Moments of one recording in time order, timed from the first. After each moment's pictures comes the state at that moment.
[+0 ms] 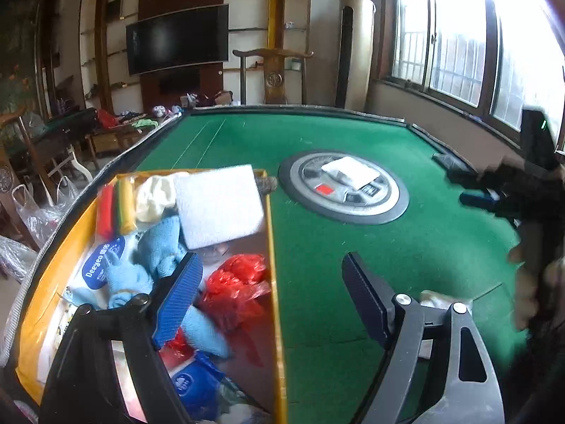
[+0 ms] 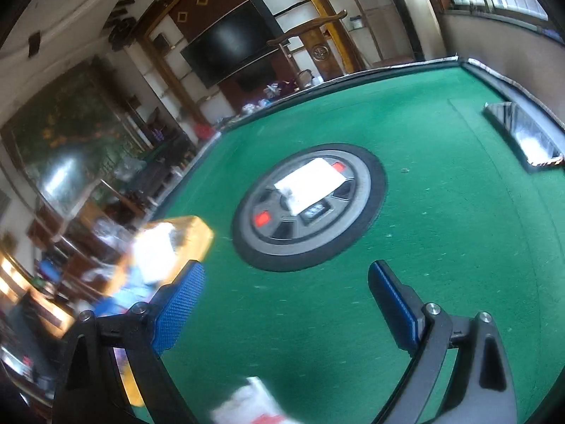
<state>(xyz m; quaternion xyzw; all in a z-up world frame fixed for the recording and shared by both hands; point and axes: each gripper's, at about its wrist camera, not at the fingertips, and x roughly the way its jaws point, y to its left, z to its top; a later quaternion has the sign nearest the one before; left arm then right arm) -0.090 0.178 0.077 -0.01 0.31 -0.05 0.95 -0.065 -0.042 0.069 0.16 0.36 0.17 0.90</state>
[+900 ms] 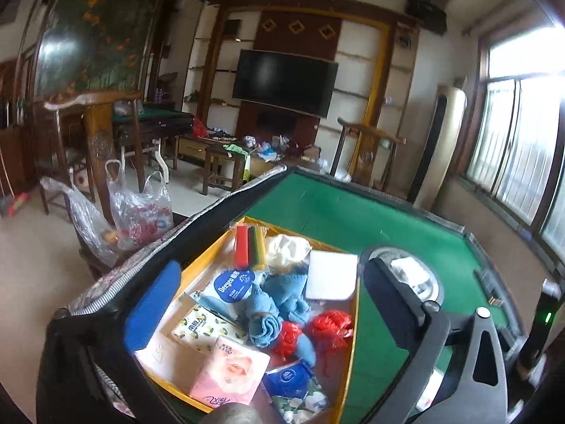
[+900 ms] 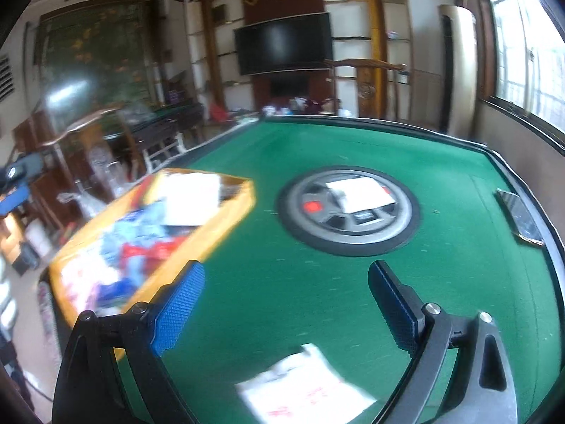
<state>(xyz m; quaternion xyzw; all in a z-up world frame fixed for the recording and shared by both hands) -0.163 0.283 0.140 -0.16 0.20 0.12 0.96 -0.135 0.059 0.089 -0.01 0.30 0.19 0.94</state>
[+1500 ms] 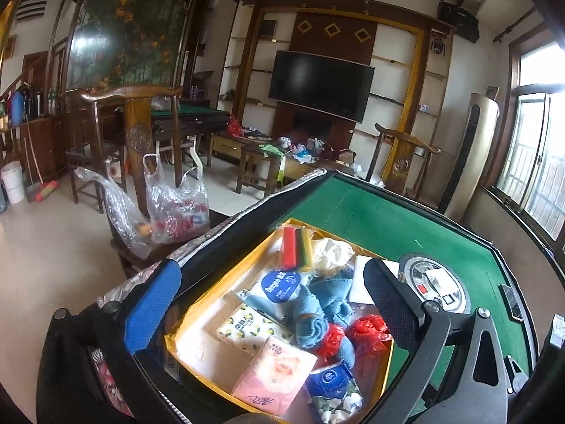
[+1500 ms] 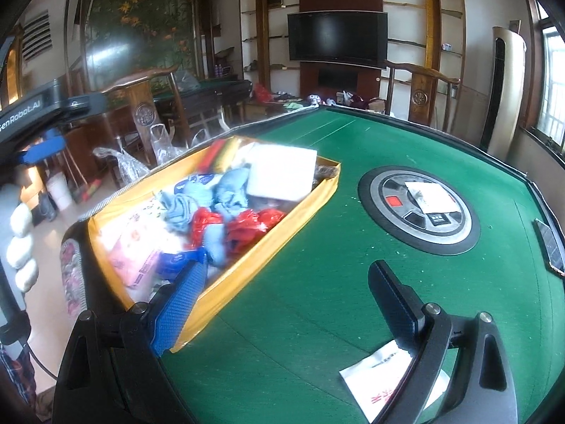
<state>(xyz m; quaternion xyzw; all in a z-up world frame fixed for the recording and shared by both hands) -0.167 0.303 0.128 -0.15 0.21 0.20 0.95 -0.170 0.143 0.075 -0.08 0.31 0.25 0.91</state>
